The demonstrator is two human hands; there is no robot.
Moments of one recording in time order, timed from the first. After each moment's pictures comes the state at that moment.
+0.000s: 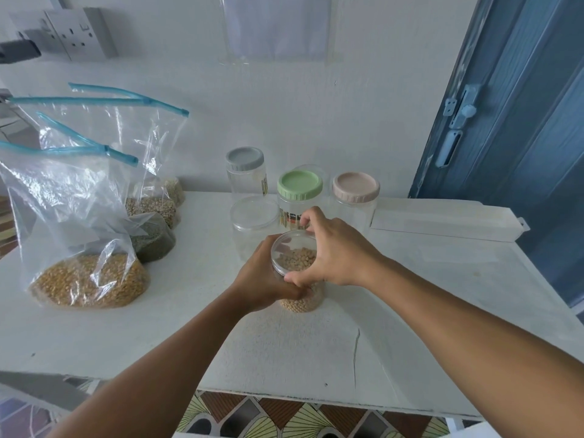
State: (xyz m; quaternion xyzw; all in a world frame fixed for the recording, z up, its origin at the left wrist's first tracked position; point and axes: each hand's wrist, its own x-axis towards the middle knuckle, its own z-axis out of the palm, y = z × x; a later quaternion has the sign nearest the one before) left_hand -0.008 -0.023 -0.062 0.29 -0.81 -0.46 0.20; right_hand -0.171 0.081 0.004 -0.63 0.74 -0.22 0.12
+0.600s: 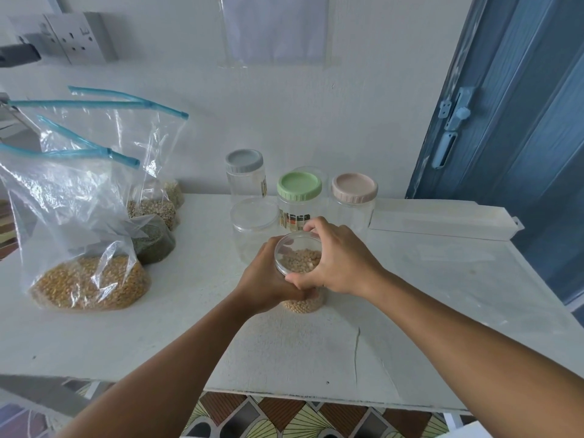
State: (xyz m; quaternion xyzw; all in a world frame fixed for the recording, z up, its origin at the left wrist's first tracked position) left_hand -0.011 -0.019 -0.066 0.30 -0.82 -0.44 0.21; right_hand -0.167 0.089 -0.017 -0.59 0.76 -0.26 0.09
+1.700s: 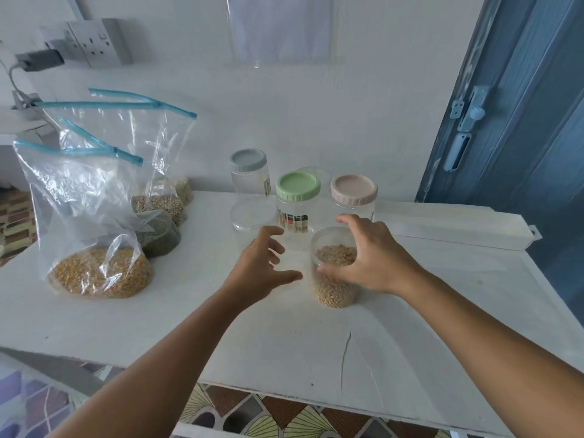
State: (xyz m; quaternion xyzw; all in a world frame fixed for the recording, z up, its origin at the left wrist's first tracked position) left_hand -0.015 -0.014 -0.050 0.36 -0.84 -0.35 0.22; right_hand -0.222 0.127 -0.004 -0.58 0.78 -0.22 0.10
